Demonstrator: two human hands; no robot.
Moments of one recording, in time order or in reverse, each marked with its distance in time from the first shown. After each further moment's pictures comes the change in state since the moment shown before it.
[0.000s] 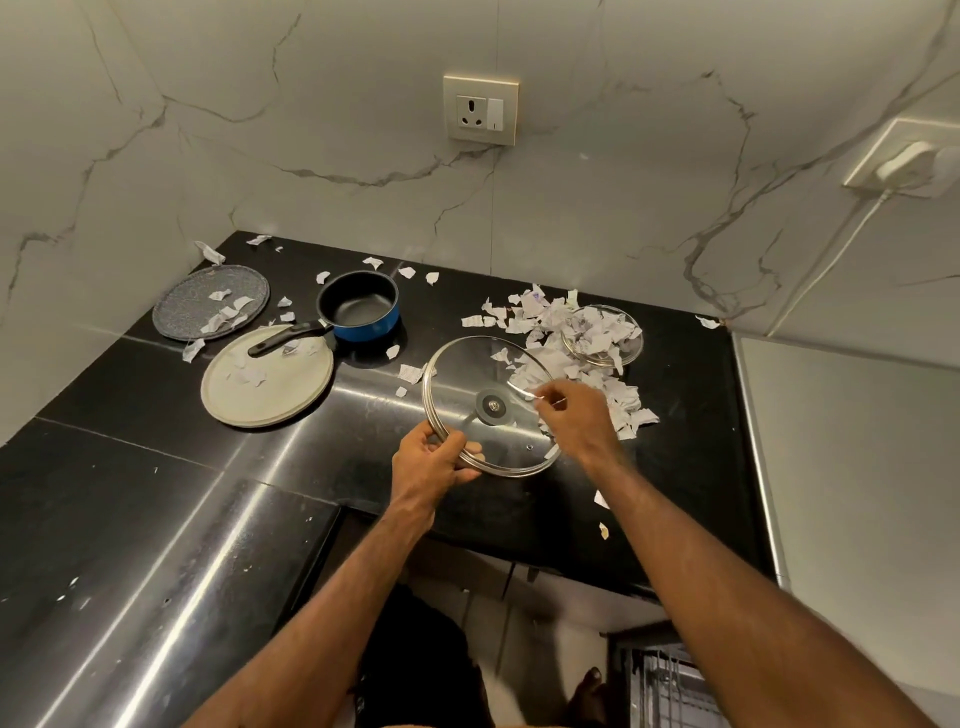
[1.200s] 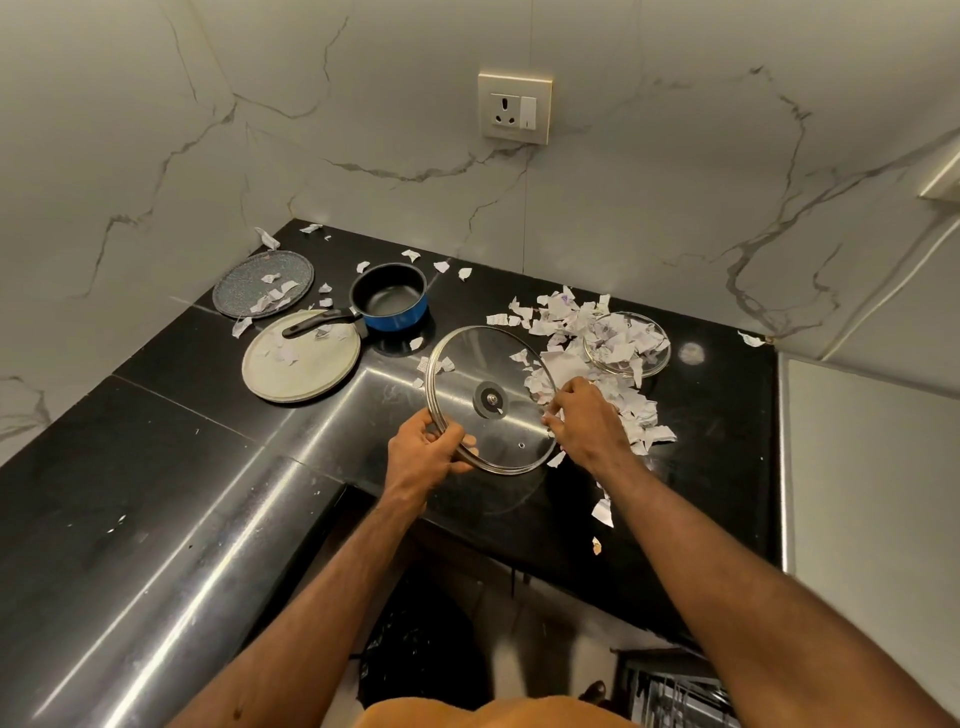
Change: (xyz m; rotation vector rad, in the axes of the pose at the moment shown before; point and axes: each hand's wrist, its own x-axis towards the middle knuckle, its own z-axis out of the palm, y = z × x) left_hand -0.010 0.012 0.017 0.173 0.134 0.075; right_hand 0.034 0.033 -0.007 -0.468 -0.177 -0.262
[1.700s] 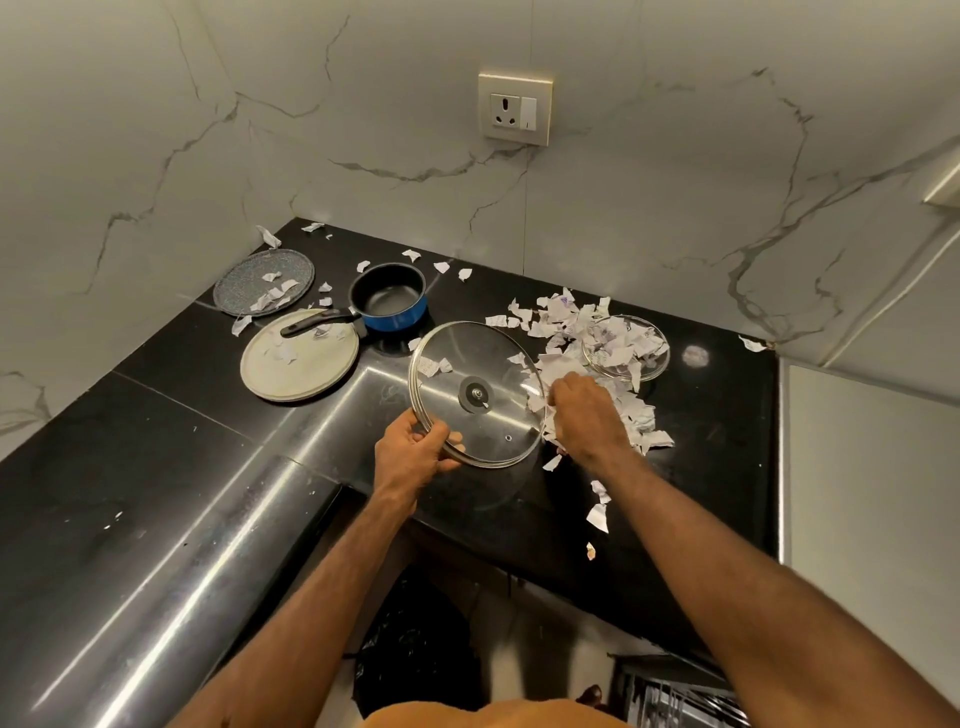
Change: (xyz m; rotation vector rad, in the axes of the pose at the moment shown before) left_hand 0.005 -0.003 -0.001 -0.060 0.096 -0.048; right_hand 0.009 0.008 -0.003 -0.138 0.063 -0.144
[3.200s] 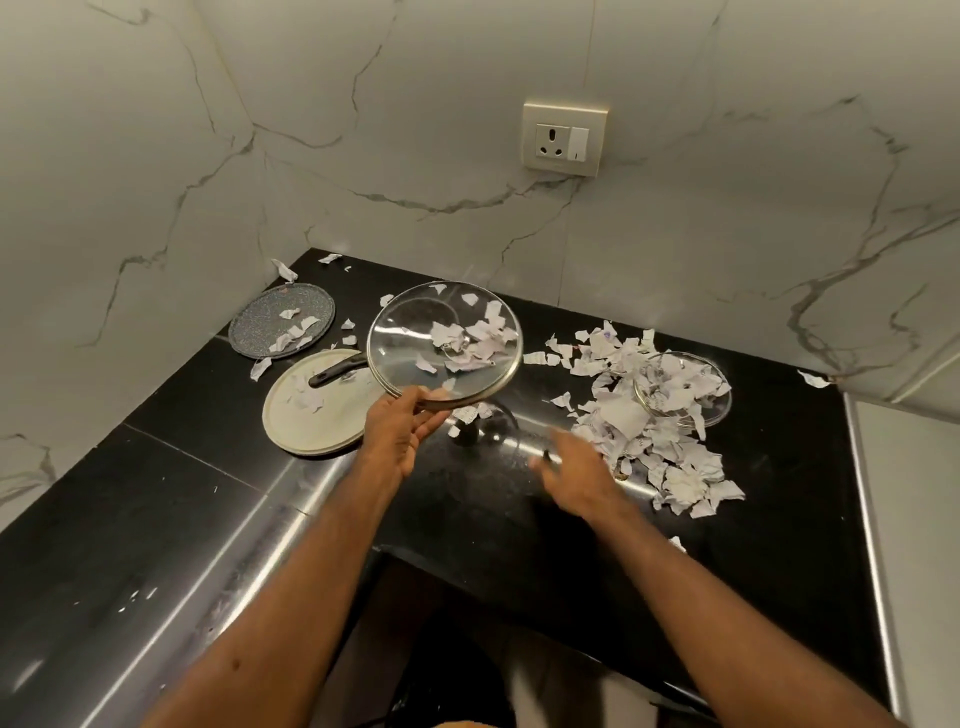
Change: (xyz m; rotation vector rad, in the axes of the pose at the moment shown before) left_hand 0.146 0.059 -0.060 -0.496 0.025 -0.204; right_hand 0.037 -0.092 0.024 0.385 -0.280 0.321
